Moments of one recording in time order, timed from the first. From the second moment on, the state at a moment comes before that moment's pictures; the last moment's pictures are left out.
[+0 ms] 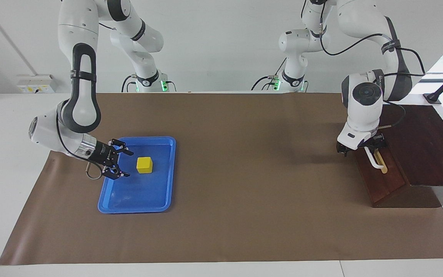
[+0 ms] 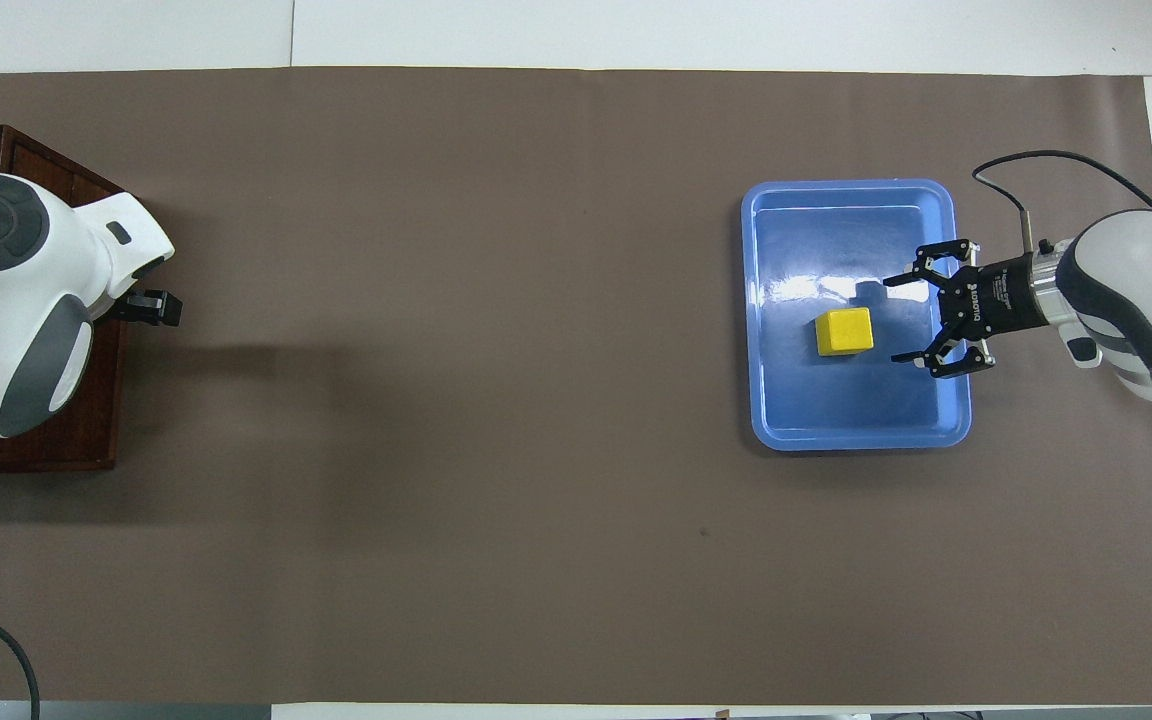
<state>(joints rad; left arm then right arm) 0.01 0.16 -0.07 -1.97 0.47 2.12 -0.12 -0.17 0.37 -0.02 -1.91 0.69 1.99 1.01</state>
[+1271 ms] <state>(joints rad) -0.09 0.17 -0.08 -1.96 0.40 2.19 -0.33 -0.12 0.35 -0.01 -2.00 0.74 2.09 0.92</state>
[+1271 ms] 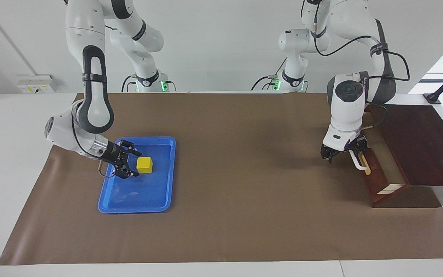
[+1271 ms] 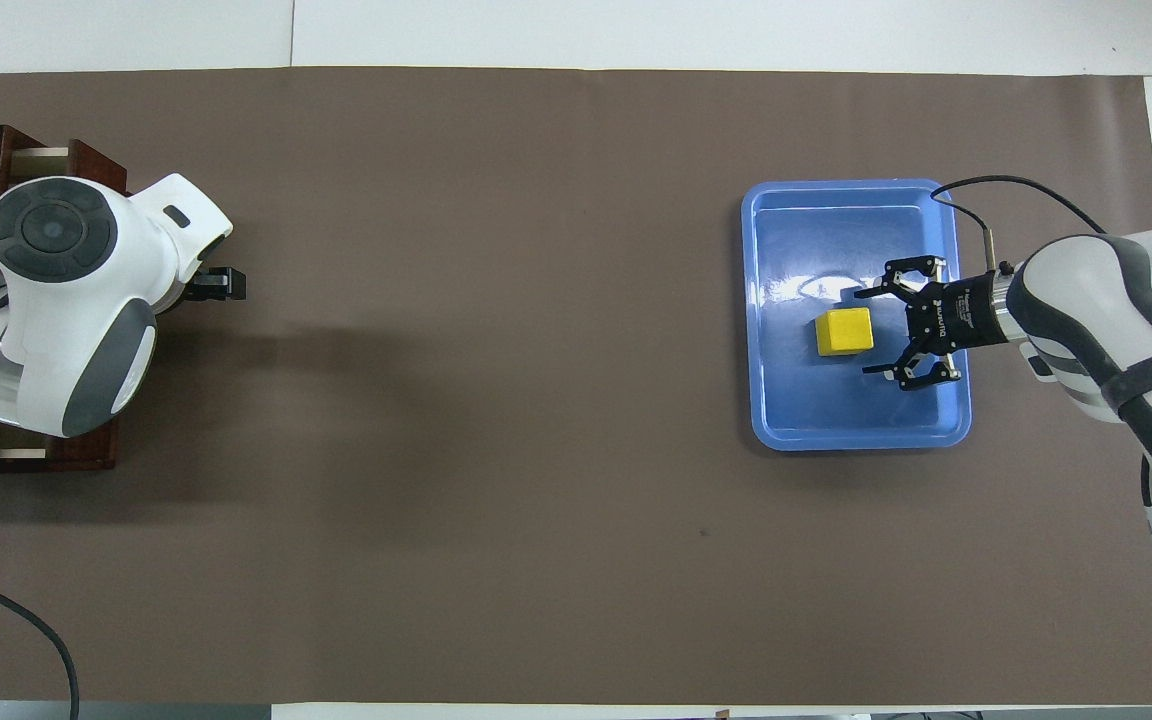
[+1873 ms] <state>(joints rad) -0.18 0.17 -0.08 -1.96 0.30 2.19 -0.44 -0.11 0.35 -0.01 -2.04 0.79 2.14 0.89</state>
